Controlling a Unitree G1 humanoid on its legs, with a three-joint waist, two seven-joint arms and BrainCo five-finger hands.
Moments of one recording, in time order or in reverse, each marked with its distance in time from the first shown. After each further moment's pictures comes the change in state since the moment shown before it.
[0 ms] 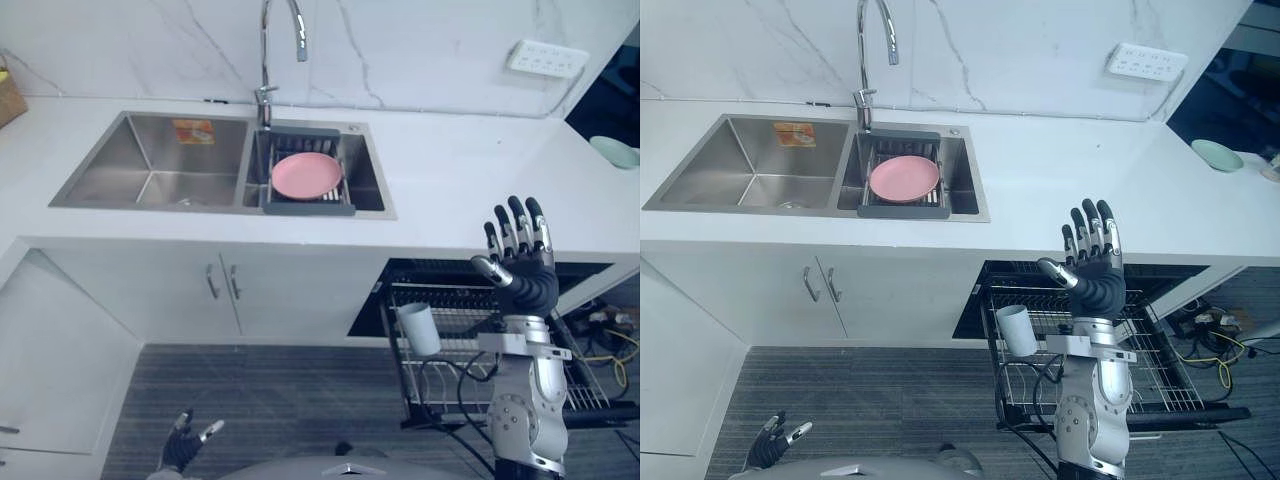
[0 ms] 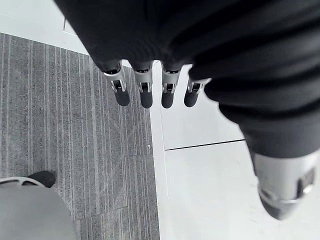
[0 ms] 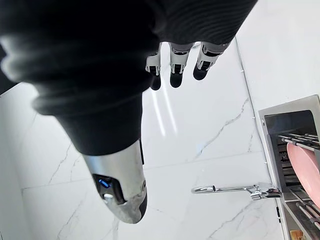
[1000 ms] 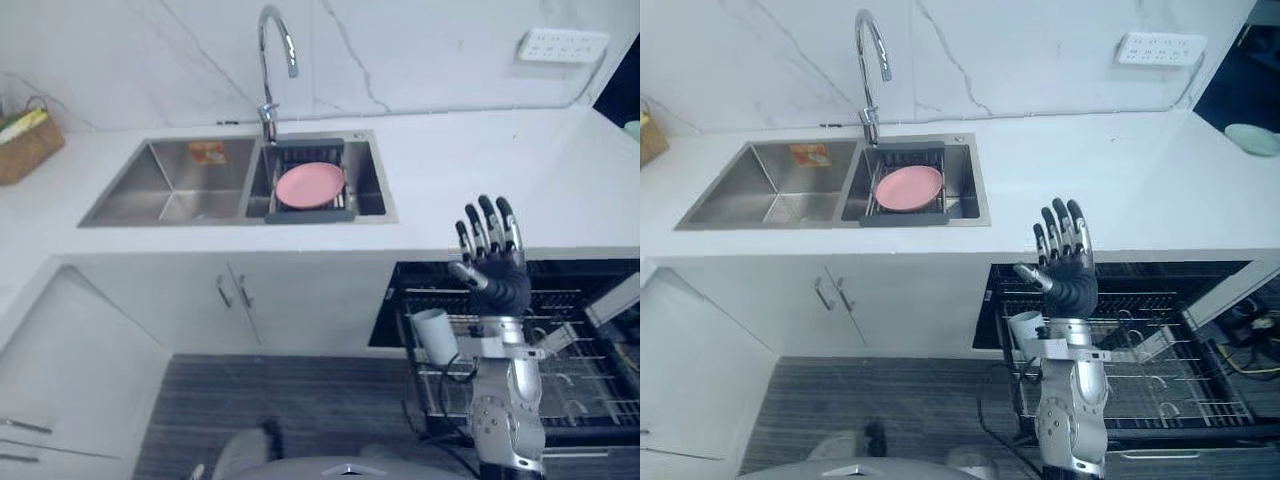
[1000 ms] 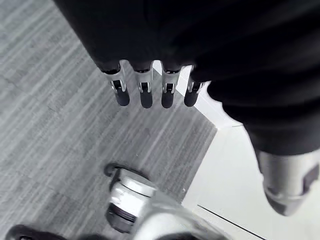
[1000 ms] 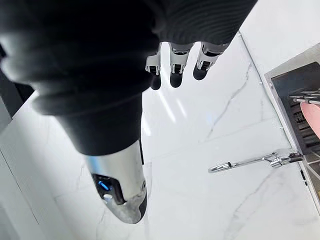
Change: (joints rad) left arm 0.116 -0.170 0.298 0.161 -0.272 0.100 -0.112; right arm -0.013 0.022 0.139 -0.002 0.015 -0.048 -0.002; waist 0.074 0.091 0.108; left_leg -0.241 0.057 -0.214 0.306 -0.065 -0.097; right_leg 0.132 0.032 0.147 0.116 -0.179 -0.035
